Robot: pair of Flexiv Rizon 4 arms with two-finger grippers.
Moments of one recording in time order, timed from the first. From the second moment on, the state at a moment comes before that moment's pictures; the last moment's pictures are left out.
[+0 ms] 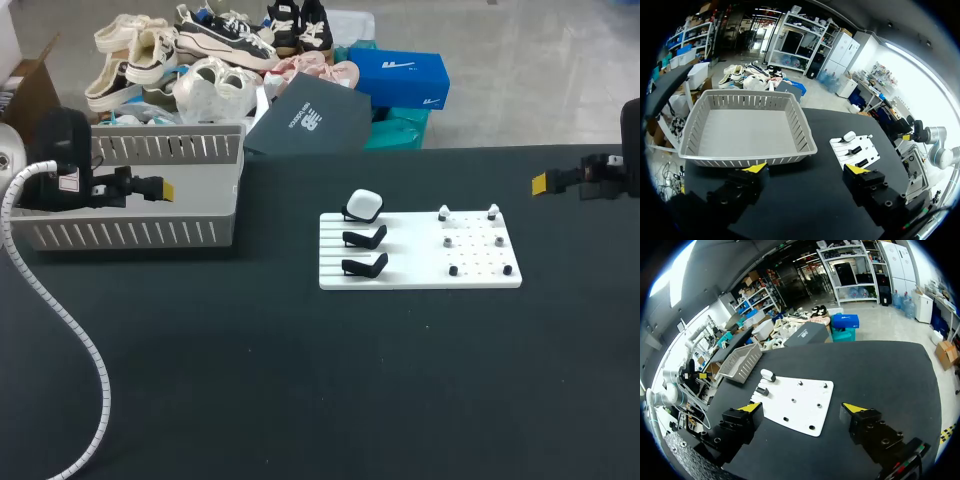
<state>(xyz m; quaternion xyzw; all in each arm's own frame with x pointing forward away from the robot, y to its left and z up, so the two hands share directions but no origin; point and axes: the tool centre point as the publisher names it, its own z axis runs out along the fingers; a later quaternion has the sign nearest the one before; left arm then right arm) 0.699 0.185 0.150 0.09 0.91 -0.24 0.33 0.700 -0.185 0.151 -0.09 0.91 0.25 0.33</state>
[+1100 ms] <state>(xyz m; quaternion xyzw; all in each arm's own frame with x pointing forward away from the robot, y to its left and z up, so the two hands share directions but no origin) 0.706 0.172 0.167 0.16 0.89 -0.22 0.36 0.700 -0.185 0.151 -0.09 0.91 0.25 0.33</state>
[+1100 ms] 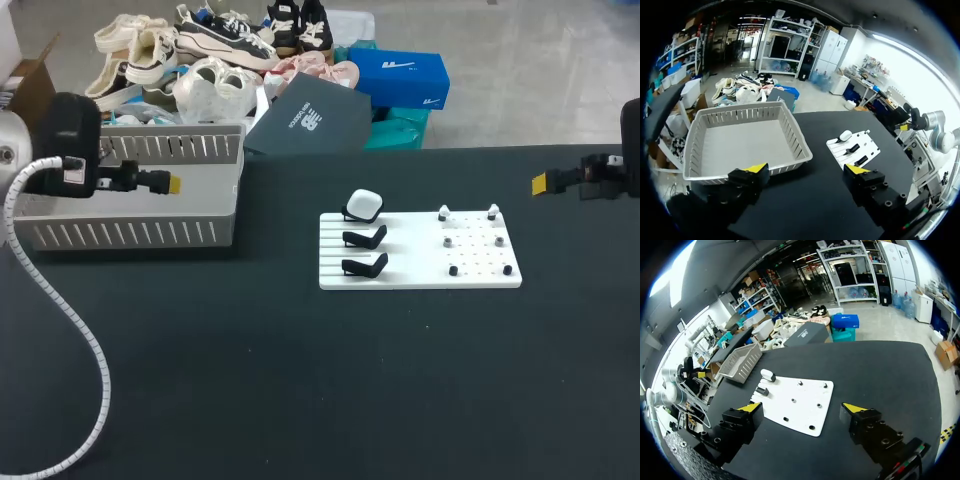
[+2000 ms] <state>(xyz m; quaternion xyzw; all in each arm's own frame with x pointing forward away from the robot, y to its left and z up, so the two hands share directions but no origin) 0.762 0.102 0.166 0.50 0.74 -0.24 0.39 0.701 -0.185 0.151 -0.09 0.91 0.25 0.33</state>
